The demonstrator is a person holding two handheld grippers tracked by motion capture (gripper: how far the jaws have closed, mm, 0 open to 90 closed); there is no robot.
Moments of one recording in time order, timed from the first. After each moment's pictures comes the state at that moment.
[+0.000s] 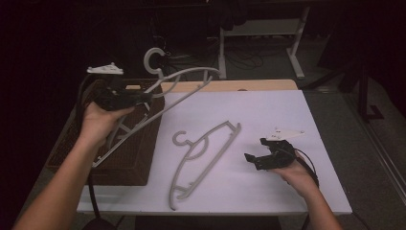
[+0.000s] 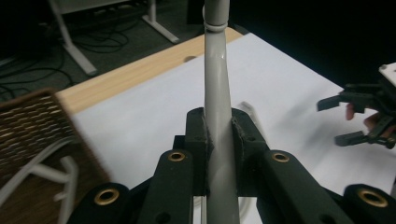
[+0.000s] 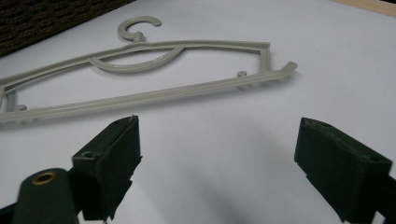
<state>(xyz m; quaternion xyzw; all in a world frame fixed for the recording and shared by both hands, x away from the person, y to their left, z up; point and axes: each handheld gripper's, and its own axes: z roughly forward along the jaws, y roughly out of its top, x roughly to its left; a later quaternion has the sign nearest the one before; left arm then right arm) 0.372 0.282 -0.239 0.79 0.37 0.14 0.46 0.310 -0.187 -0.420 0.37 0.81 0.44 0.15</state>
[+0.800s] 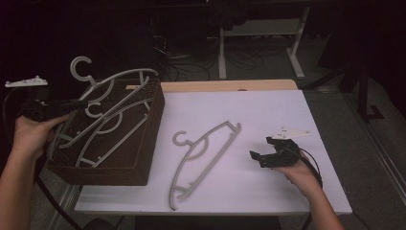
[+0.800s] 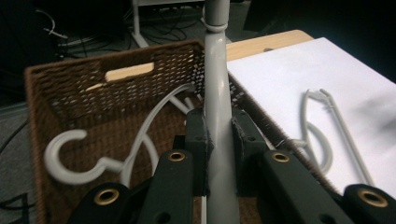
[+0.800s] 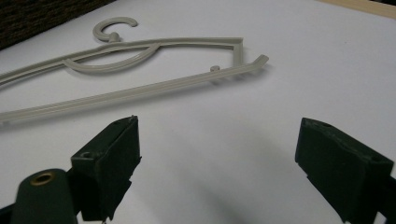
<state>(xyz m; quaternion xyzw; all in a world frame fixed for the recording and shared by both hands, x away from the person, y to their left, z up) 0.362 0.445 -0.267 0.75 0.45 0.17 0.45 0.313 -0.201 -0.424 0.40 0.79 0.43 0.16</state>
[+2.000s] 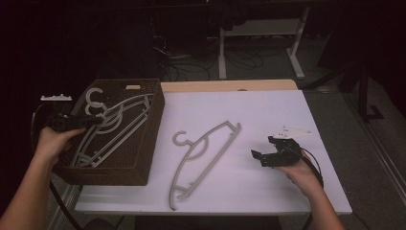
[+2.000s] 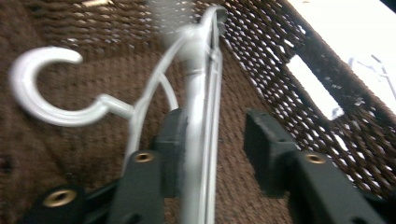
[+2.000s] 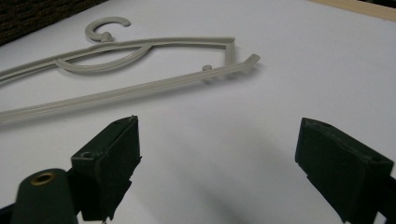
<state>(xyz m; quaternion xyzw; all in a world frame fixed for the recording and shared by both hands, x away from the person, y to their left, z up) 0.389 0.444 -0.335 0.75 0.50 0.14 0.40 0.314 -0.205 -0.423 0.40 0.79 0.43 0.17</state>
